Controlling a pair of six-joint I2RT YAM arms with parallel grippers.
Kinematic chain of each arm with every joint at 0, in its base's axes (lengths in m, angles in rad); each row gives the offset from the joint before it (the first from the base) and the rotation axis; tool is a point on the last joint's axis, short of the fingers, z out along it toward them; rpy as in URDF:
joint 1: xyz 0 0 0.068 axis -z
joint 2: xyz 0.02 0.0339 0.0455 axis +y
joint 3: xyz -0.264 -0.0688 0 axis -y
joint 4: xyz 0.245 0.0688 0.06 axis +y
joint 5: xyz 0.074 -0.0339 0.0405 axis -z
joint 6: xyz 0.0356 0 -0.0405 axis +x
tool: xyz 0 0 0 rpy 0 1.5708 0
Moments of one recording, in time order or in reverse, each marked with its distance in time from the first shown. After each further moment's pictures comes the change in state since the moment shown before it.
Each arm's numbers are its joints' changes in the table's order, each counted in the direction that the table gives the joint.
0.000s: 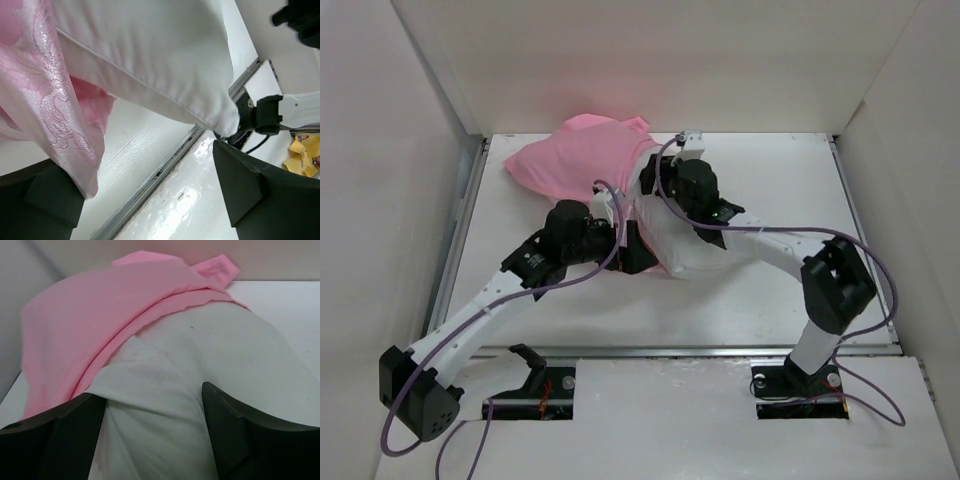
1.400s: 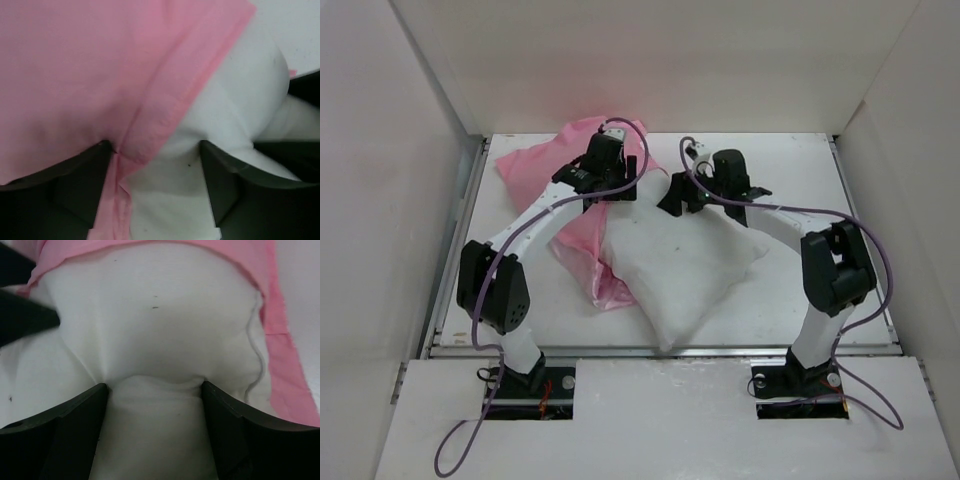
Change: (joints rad) left arm -0.122 0.655 0.610 0.209 -0.550 0.174; right arm 0.302 0.085 0.039 0.328 -0.895 -0.130
